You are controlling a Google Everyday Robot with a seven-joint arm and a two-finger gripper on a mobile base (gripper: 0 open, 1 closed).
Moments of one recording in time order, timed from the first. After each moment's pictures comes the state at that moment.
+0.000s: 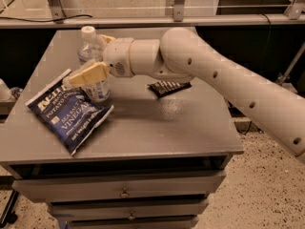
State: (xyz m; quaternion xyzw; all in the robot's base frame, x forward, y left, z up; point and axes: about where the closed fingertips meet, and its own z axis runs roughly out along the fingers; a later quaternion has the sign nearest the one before) arm 0.590 0.172 0.936 -0.48 0.58 0.39 0.53
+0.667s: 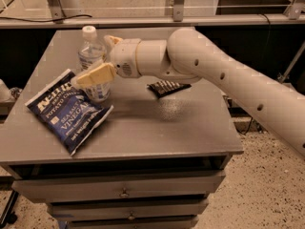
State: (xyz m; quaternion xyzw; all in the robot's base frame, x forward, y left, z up) arm 0.594 0.155 0.932 -0.48 0.59 0.37 0.53
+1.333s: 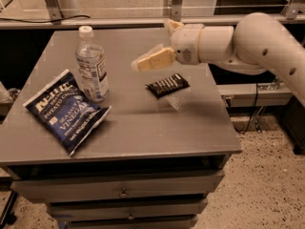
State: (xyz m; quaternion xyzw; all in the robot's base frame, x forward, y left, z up) arm 0.628 0.003 0.955 -0.45 0.63 0.29 0.57
